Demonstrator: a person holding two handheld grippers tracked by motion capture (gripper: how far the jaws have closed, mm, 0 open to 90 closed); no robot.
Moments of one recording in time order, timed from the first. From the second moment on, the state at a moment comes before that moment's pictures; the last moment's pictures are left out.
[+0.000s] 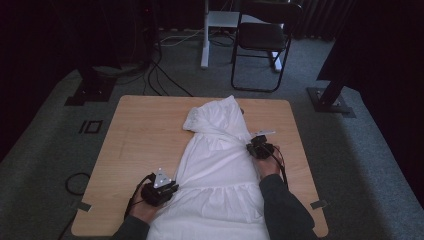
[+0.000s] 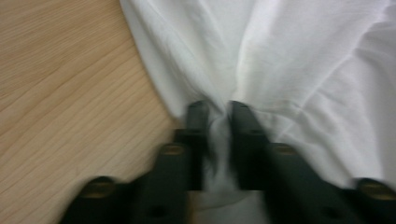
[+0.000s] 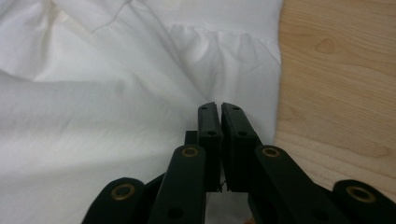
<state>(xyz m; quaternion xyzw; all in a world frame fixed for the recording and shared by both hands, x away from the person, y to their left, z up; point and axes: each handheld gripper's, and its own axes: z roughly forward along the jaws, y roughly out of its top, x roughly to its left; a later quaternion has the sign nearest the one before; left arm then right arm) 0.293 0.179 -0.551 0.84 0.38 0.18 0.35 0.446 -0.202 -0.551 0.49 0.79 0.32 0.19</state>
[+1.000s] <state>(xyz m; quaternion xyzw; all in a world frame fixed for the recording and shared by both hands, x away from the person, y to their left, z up) 0.338 0.145 -0.558 0.84 0.37 0.16 0.37 0.374 -0.203 -0.555 0.44 0.81 0.33 0.17</state>
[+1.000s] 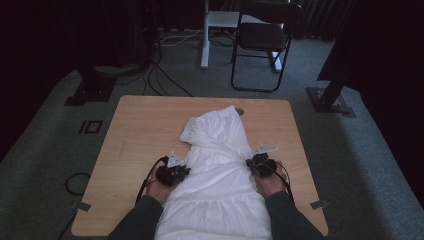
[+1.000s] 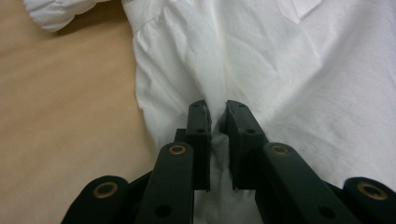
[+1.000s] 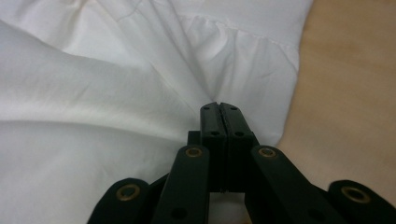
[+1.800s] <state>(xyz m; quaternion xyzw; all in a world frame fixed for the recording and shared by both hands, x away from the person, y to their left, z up) 0.325 0.149 -0.561 0.83 0.36 0.14 0.39 0.410 -0.148 -0.506 0.37 0.82 0.38 0.21</state>
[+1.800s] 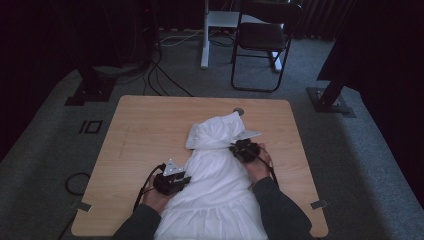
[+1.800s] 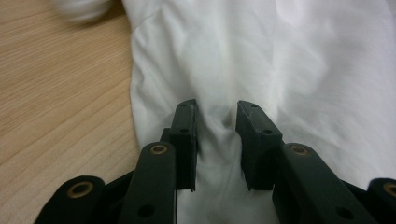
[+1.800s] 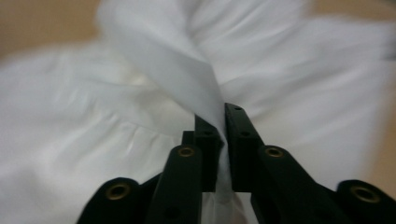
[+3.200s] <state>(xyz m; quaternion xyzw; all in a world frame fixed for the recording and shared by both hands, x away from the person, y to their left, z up) 0.334 0.120 -0.557 0.86 0.31 0.17 0.37 0.370 -0.183 -0.547 0.44 0.82 0.33 0.14</state>
